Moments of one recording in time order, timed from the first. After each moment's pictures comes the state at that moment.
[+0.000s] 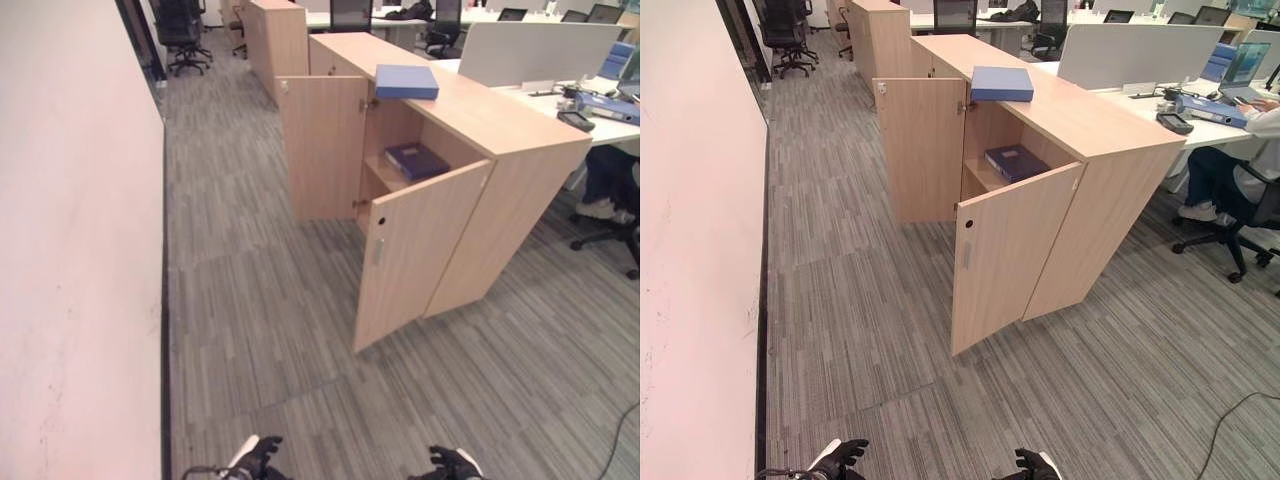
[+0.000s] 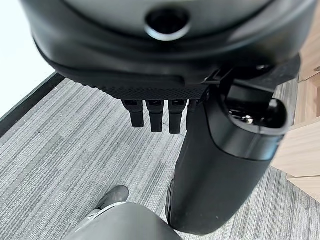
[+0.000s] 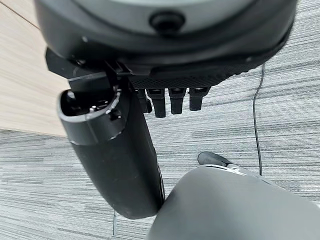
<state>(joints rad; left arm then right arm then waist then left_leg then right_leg) 0.00 0.26 -0.43 1.13 0.16 -0.11 0.10 0.03 -0.24 0.36 1.11 0.08 -0.06 -0.06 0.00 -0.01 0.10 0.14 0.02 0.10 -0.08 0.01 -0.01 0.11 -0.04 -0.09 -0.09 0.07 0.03</state>
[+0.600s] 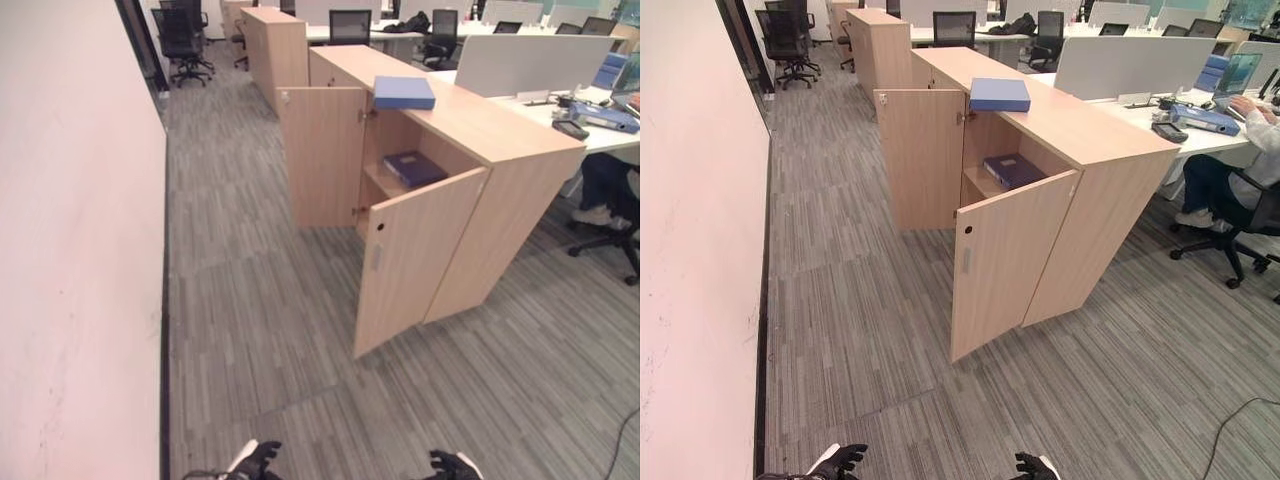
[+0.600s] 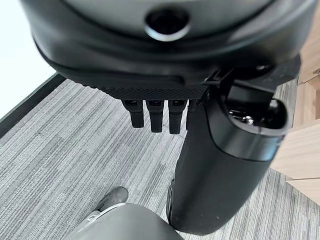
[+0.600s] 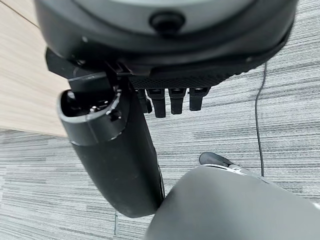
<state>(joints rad) 0.01 0.26 -0.42 1.14 0.16 -0.11 0.10 0.03 -0.23 0.37 1.14 0.08 -0.06 -0.06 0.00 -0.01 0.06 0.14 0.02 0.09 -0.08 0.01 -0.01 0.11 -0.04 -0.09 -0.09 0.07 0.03</state>
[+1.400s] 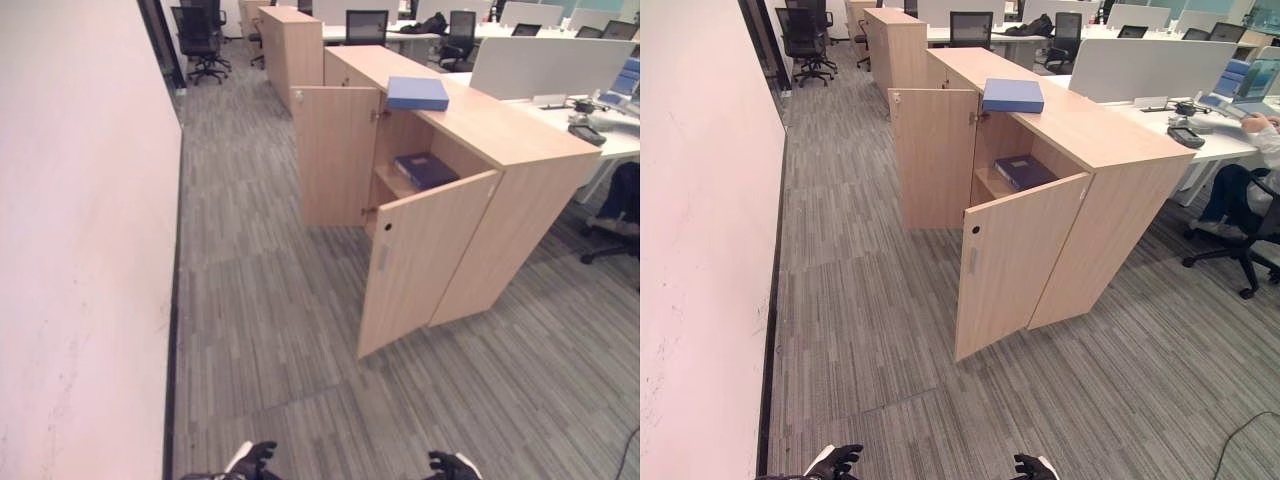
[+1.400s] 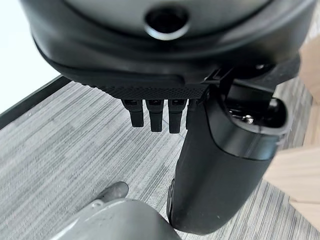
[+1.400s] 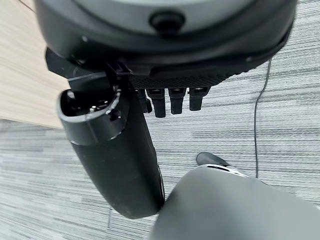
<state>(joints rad) -0.05 0.26 -0.38 1.17 0.08 -0.11 0.10 -0.02 -0.23 0.36 1.16 0.08 -0.06 -0.06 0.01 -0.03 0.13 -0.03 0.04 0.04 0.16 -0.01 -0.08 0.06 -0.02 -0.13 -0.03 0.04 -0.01</state>
